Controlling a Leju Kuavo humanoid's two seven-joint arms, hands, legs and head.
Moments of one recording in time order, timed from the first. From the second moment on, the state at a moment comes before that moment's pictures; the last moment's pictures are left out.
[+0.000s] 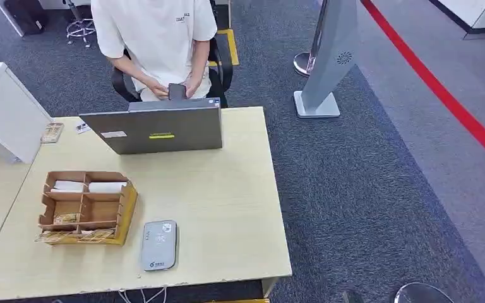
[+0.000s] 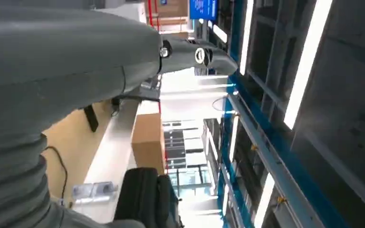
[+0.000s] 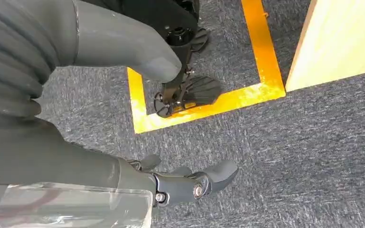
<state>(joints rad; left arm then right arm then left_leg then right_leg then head) -0.06 0.02 0.78 -1.91 0.08 0.28 -0.46 -0.07 0.04 -0.49 -0.26 0.24 -0.05 -0.16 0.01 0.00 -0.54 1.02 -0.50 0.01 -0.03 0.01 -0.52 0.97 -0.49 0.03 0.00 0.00</state>
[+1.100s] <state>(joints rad) -0.36 0.33 0.46 -1.52 -0.82 0.32 -0.19 -0.08 0.04 -0.50 -0.24 0.28 -0.03 -0.15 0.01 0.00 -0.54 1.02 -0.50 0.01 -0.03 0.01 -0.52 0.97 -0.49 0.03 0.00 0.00</state>
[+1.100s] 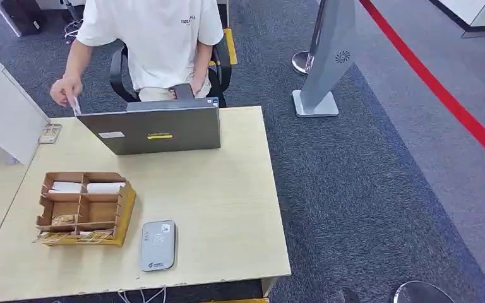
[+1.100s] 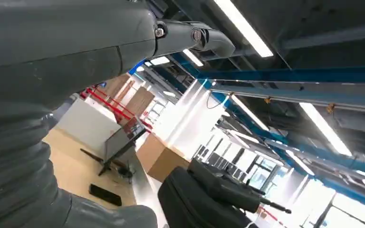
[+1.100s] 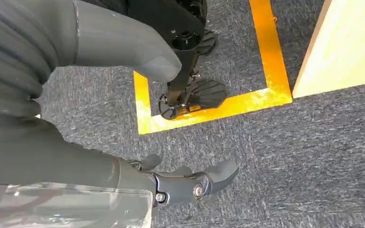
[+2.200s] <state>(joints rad) -0.71 0.52 0.02 -1.01 -1.47 0.35 0.04 -0.08 0.04 -0.56 -0.22 0.35 0.00 -0.13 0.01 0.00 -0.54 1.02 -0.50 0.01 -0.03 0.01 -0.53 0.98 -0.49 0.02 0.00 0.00</state>
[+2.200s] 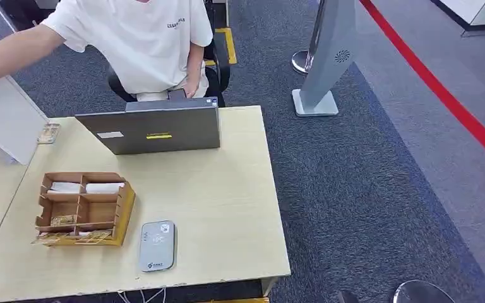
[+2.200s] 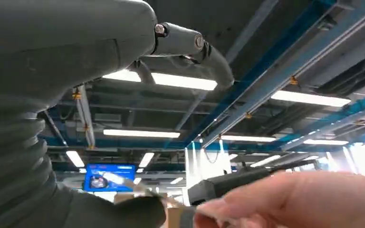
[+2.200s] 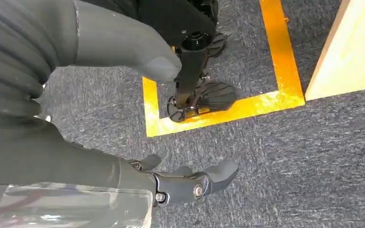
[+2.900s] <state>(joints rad) -0.70 0.51 0.00 -0.98 -1.44 0.42 -0.01 -0.09 0.04 -0.57 -0.22 0.37 0.00 -0.14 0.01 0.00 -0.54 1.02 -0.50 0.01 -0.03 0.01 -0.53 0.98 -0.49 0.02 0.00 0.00</state>
